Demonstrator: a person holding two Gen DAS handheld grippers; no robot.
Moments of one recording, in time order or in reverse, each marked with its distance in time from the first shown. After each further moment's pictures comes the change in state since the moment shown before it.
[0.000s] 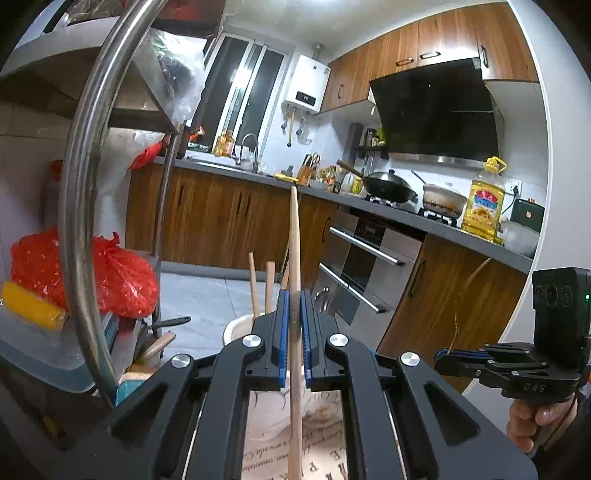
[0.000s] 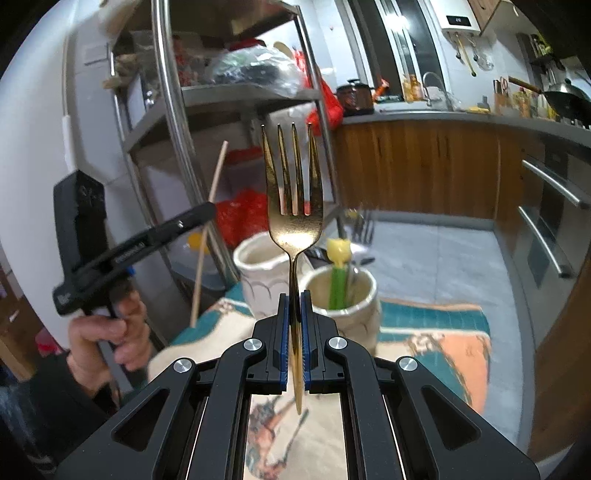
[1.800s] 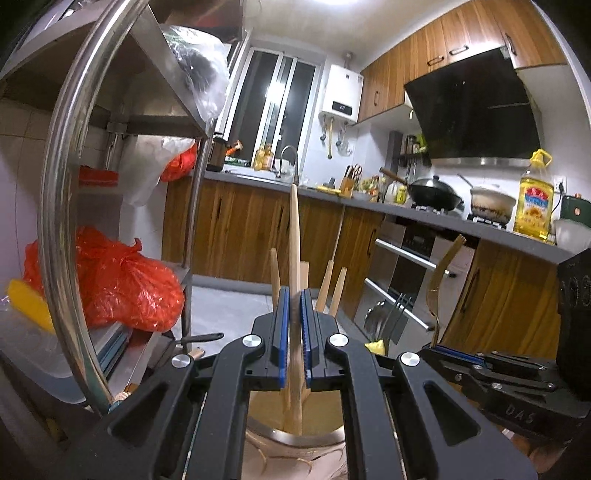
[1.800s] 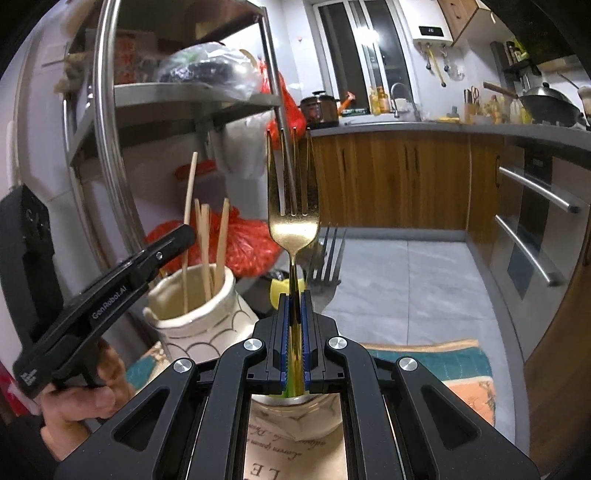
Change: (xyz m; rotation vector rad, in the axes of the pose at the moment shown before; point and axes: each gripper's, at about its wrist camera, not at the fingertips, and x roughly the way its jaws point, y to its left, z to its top) left arm 0.069 -0.002 -0.021 0.010 -0.048 0.204; right arm 0.082 -0.026 0.013 0.021 -0.062 -0.171
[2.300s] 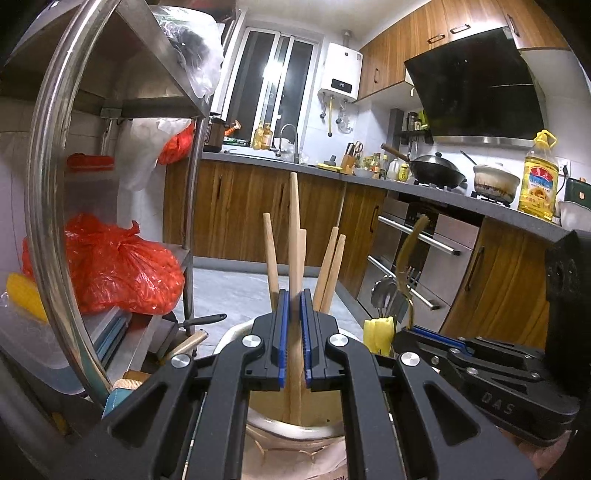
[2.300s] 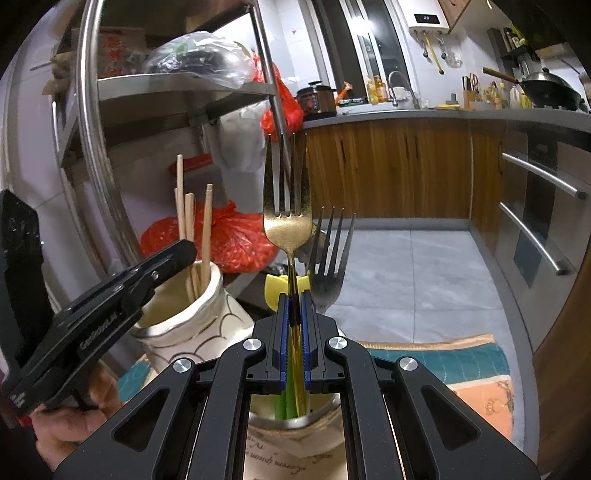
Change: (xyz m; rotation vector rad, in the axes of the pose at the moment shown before) left arm 0.012 -0.002 -0.008 0.021 0.076 0.006; right arm 0.024 -0.004 -0.002 0.035 0.024 0.007
